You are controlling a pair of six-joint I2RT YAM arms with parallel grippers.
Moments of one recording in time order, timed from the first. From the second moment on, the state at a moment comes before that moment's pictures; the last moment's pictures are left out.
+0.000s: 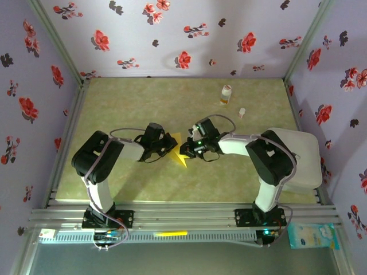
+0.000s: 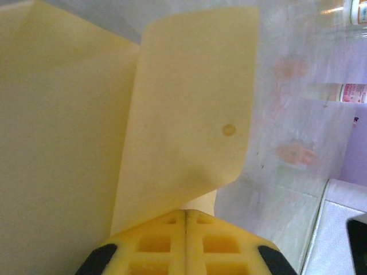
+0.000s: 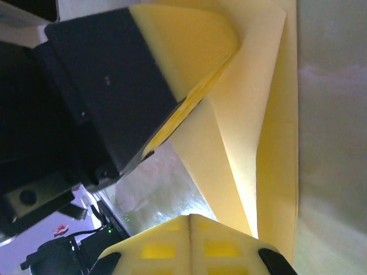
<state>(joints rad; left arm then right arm) -0.60 1.84 0.75 0.36 0.29 -1.15 0.65 1.81 0.93 -0.02 -0.70 0.91</state>
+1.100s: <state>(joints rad) -0.60 1.77 0.75 0.23 0.41 -1.09 0.64 1.90 0.91 0.01 -0.68 0.90</state>
